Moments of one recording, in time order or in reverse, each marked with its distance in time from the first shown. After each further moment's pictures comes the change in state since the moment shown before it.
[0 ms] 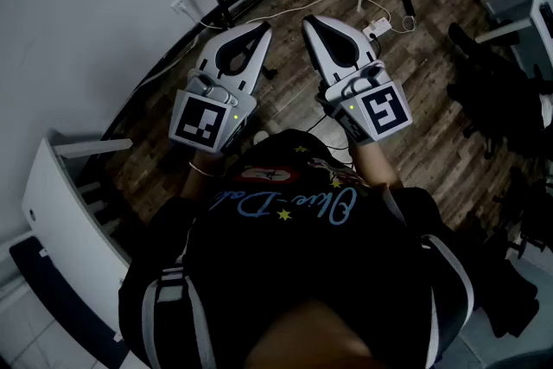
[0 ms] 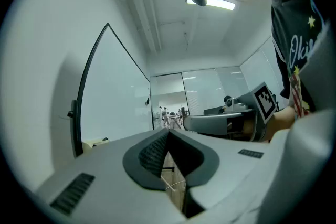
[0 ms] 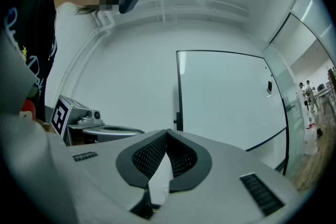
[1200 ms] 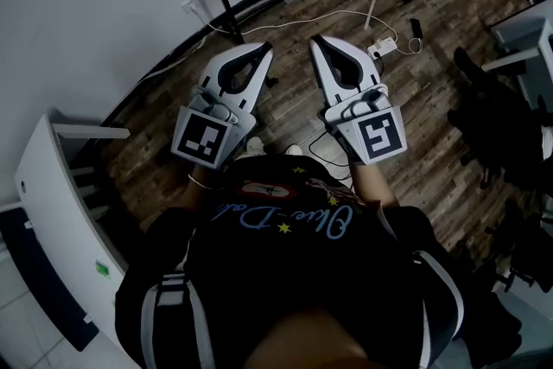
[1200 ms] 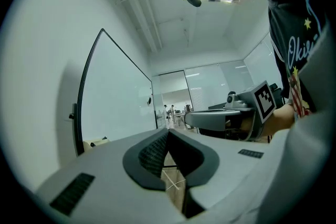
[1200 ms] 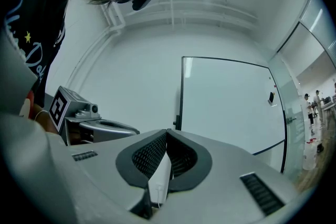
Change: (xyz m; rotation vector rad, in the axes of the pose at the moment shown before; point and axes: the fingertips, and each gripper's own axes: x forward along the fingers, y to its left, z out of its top) left arm 0.002 -0.050 0.000 0.032 0.020 0.068; right arm -0.051 -0.012 0.007 -0.103 -0.008 0.037
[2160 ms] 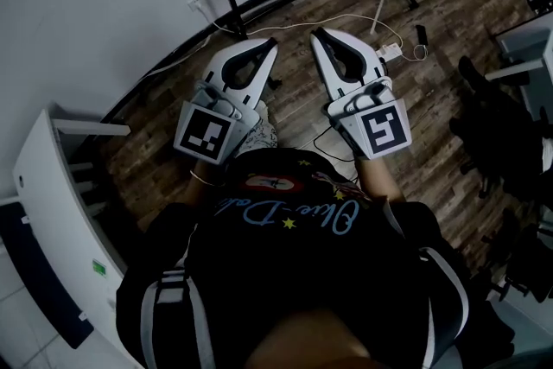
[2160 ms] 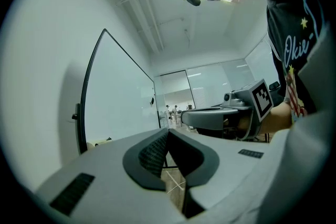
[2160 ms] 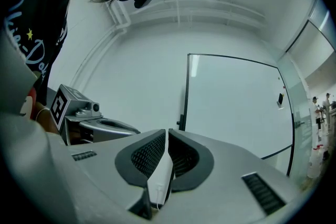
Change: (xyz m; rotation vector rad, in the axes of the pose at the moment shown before) left arm 0.007 0.024 -0.007 0.004 -0.010 0.026; right arm 0.032 -0.002 -0.006 -0.041 0.005 0.066
